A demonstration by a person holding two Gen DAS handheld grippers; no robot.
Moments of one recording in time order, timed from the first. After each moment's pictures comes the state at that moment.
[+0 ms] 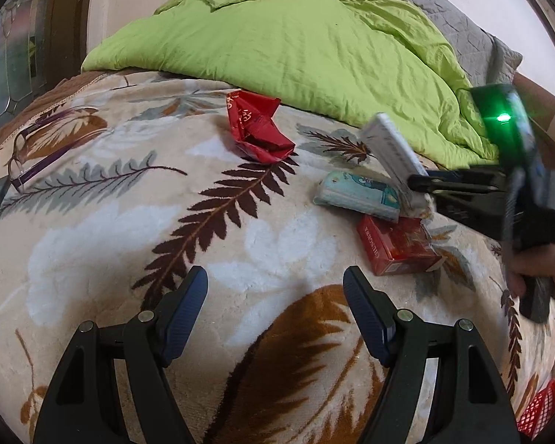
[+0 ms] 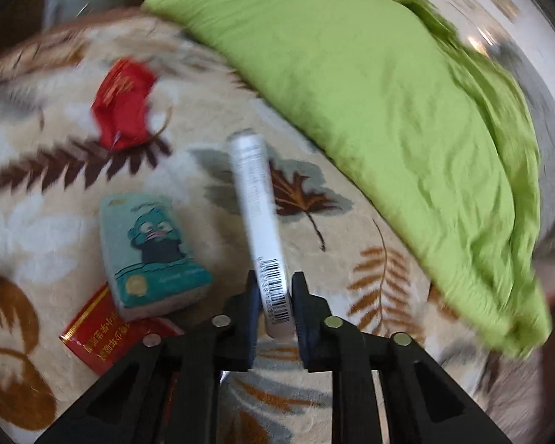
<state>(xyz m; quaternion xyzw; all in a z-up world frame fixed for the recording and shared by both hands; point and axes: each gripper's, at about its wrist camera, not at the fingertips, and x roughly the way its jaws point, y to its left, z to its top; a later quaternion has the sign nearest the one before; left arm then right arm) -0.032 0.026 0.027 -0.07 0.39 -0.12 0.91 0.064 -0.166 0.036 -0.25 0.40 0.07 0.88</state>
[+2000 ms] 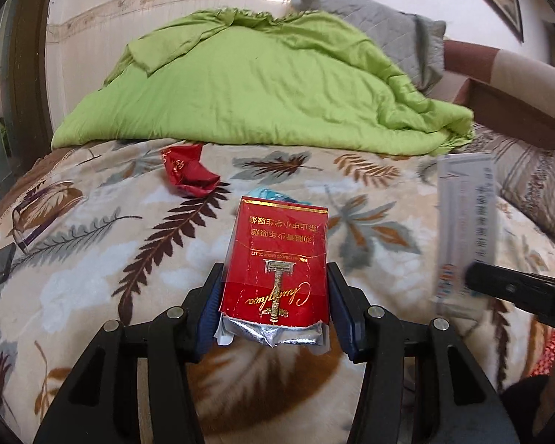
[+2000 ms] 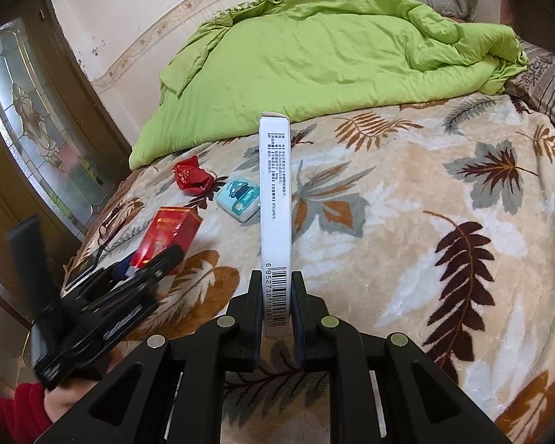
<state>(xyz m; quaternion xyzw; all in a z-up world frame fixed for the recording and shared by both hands) -0.100 -0.016 0.059 0.02 0.31 -0.19 0.93 -0.163 -0.223 0.047 0.18 0.34 0.07 0.92</state>
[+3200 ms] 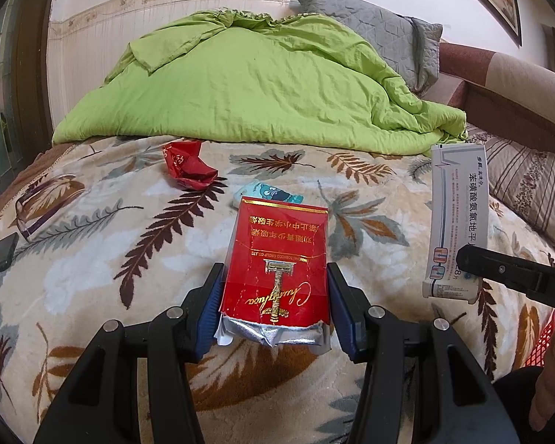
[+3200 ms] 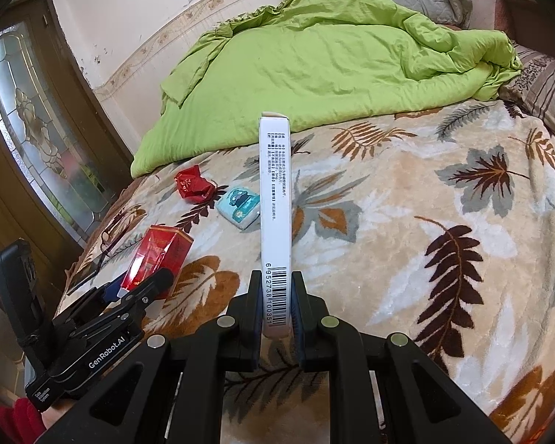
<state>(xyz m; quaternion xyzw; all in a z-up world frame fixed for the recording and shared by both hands) -0.116 -0.013 0.059 0.02 0.31 -0.19 0.93 -0.174 -0.226 0.051 0.19 0.32 0.07 0.93</state>
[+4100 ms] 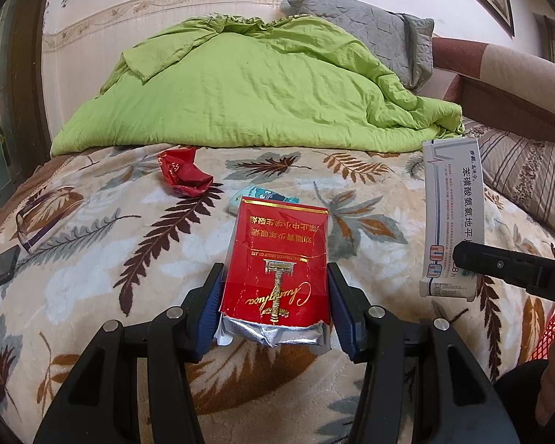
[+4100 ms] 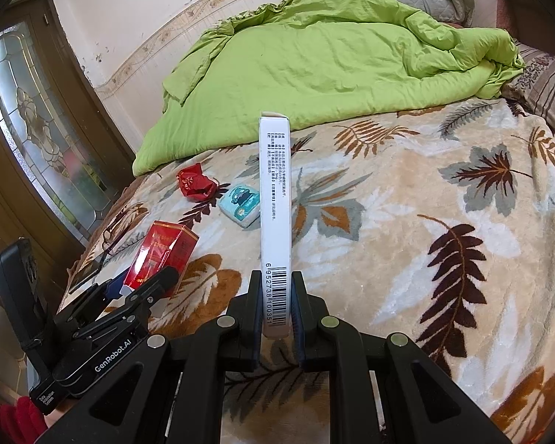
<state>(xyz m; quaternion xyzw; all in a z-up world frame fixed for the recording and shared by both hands) -0.119 -0.018 0.058 0.04 0.30 -0.20 0.93 -0.172 -0.225 0.050 0.19 0.33 0.07 0.92</state>
